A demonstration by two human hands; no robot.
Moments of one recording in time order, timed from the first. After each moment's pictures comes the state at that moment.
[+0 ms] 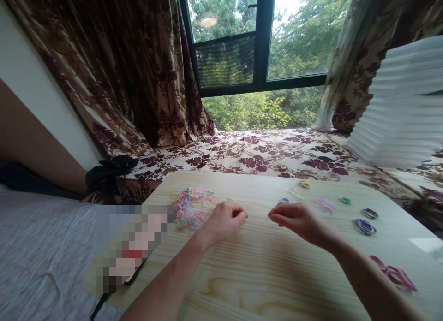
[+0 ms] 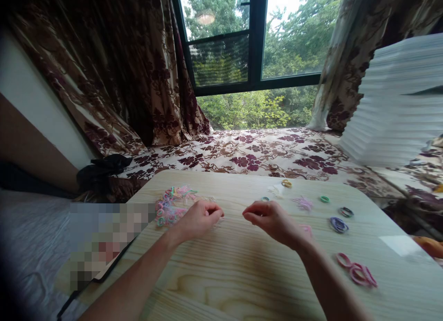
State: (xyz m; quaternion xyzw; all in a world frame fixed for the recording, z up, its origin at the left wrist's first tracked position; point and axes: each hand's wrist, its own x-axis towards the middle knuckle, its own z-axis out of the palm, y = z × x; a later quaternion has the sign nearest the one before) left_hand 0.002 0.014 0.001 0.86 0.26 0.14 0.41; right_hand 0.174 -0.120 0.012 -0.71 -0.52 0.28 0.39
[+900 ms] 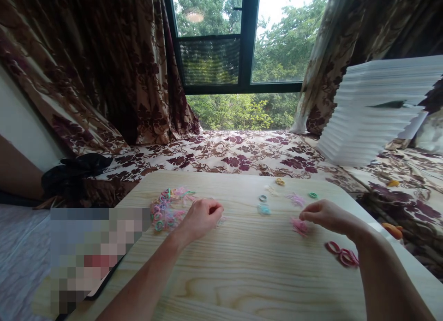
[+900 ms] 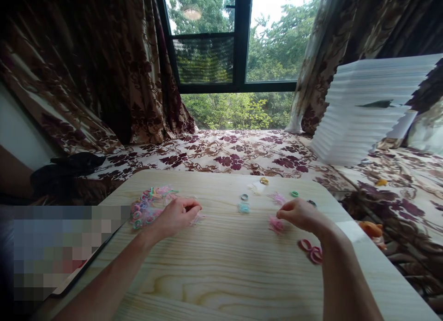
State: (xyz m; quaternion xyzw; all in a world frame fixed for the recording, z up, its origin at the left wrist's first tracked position) left_hand -0.001 0.021 0.000 0.89 0.26 0.16 0.35; right_hand 0.253 -0.191 0.035 -0.88 -0.39 0.21 0.18
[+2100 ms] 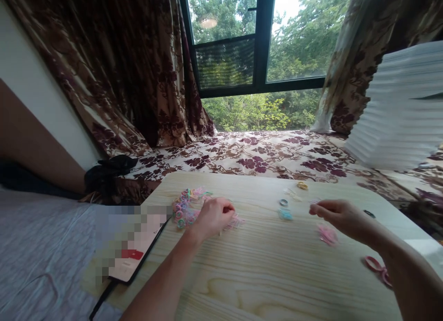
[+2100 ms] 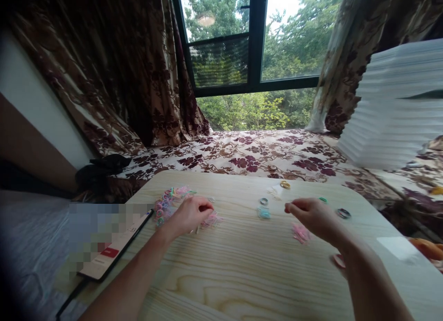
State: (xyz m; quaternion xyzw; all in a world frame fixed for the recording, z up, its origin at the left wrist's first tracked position) left_hand -0.008 0.034 0.005 0.91 0.27 0.15 0.28; right_hand 0.243 -0.166 0.026 -0.86 -0.42 0.13 0.24
